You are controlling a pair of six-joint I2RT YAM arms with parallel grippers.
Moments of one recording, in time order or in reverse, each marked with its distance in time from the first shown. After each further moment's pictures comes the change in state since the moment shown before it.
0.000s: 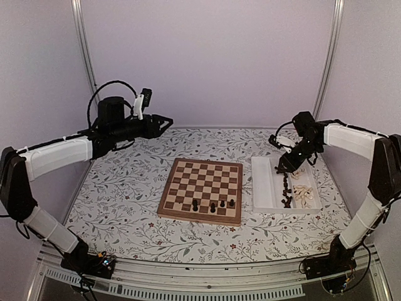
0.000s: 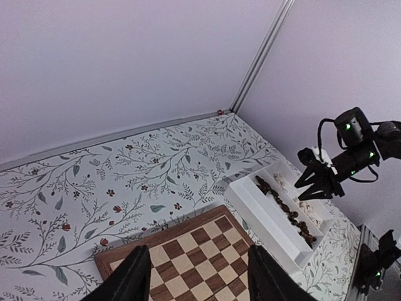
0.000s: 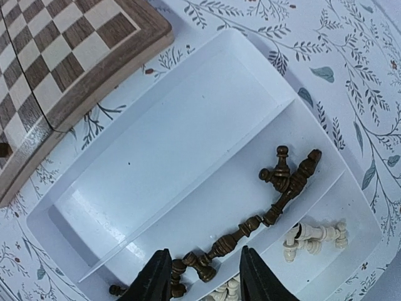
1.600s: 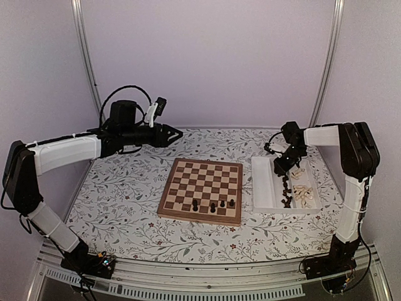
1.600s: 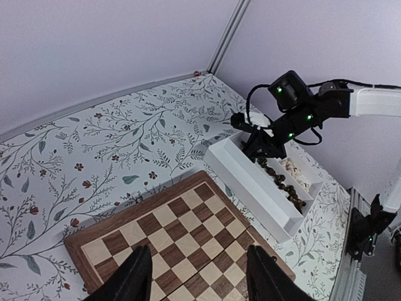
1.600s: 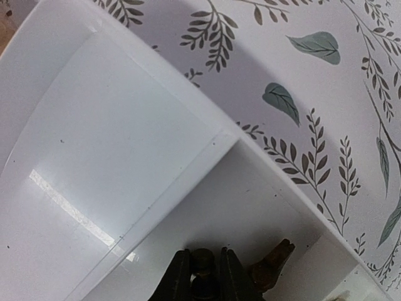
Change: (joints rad) left arm -0.049 0.094 0.050 -0.106 0.106 0.063; right arm -0.056 0.391 0.133 0.163 0.111 0.039
